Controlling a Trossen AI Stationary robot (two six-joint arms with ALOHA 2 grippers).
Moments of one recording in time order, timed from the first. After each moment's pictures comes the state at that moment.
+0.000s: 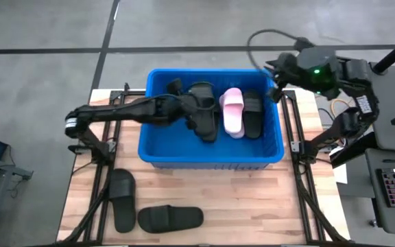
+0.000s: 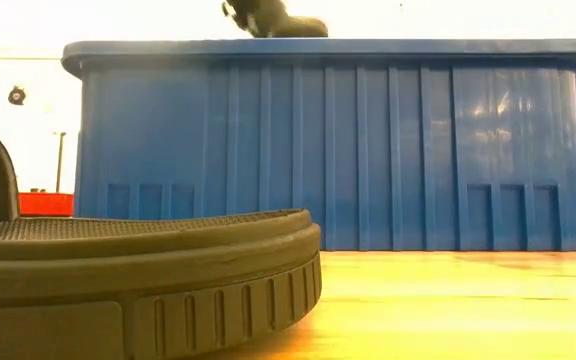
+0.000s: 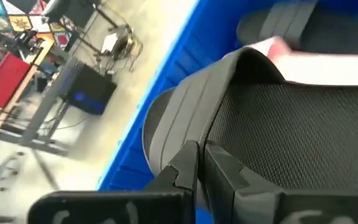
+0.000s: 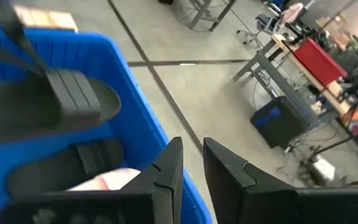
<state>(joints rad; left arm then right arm) 0.08 1.61 1.67 -0.74 -0.75 0.15 -0.14 1.47 2.34 -1.42 0.63 -0.20</state>
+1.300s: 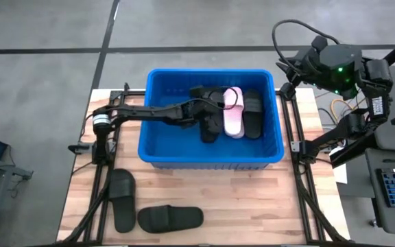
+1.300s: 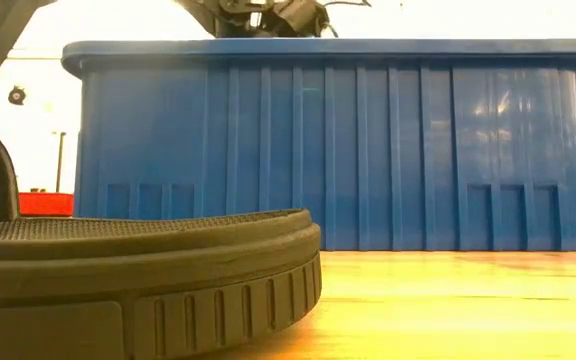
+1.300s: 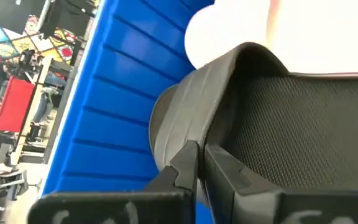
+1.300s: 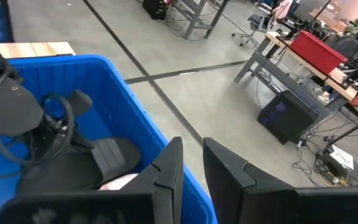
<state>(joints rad) 0.22 1.91 1.53 -0.28 -0.70 0.45 -0.14 1.39 2.34 -1.44 0.63 -0.11</state>
